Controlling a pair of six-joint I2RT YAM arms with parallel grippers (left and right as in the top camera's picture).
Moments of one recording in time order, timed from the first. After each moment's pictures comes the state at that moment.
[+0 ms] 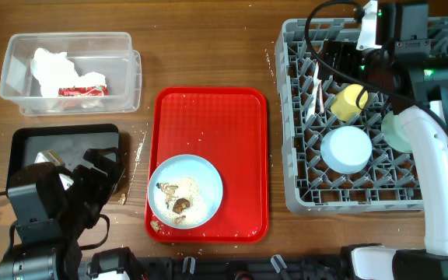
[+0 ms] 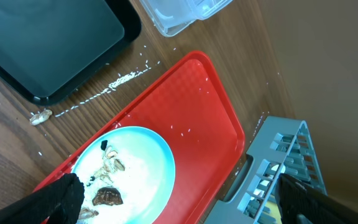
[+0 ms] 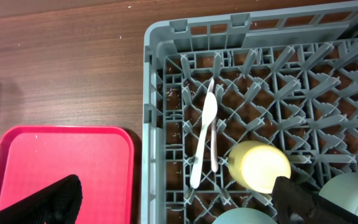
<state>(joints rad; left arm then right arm) 0.17 0.66 1.00 -1.17 0.21 -0.92 0.10 1.51 1.63 -1.01 -0.04 0.15</state>
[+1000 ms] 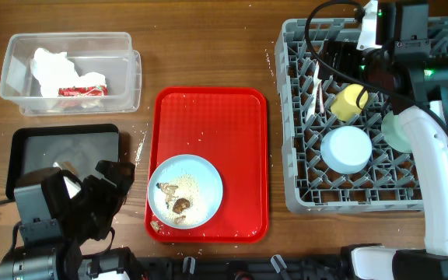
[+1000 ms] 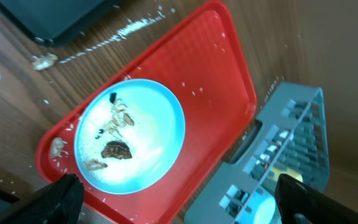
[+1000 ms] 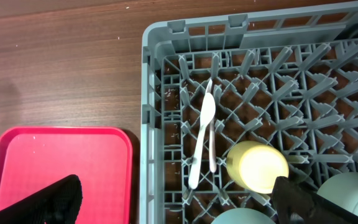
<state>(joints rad) 0.17 0.66 1.00 -1.31 0.33 -0.91 0.10 1.51 1.63 -1.01 -0.03 0.15</state>
